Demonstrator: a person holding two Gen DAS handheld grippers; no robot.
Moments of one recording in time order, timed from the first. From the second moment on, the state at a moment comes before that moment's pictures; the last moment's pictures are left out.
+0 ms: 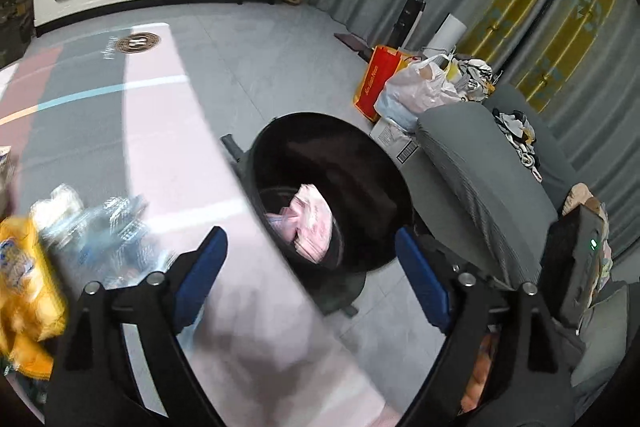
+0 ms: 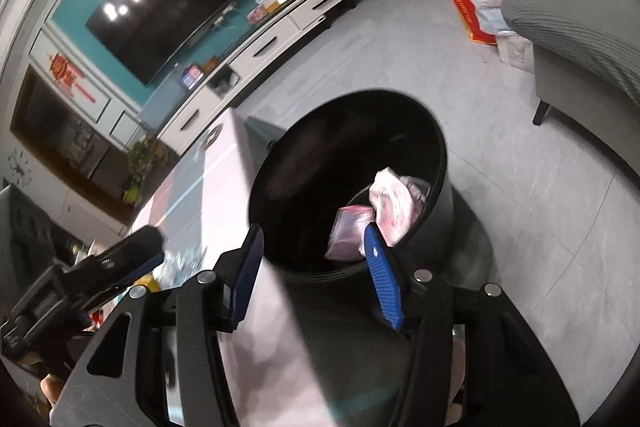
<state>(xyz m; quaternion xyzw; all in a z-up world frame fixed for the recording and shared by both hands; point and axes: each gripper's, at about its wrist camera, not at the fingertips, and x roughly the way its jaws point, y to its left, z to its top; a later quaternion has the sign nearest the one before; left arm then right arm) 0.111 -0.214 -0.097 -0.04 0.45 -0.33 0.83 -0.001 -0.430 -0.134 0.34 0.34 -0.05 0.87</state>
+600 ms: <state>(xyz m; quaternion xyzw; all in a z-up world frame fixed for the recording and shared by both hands) 0.028 0.056 -0.053 -0.14 0.37 -0.14 0.91 -0.010 -0.285 -0.097 0.24 0.40 0.09 0.88</state>
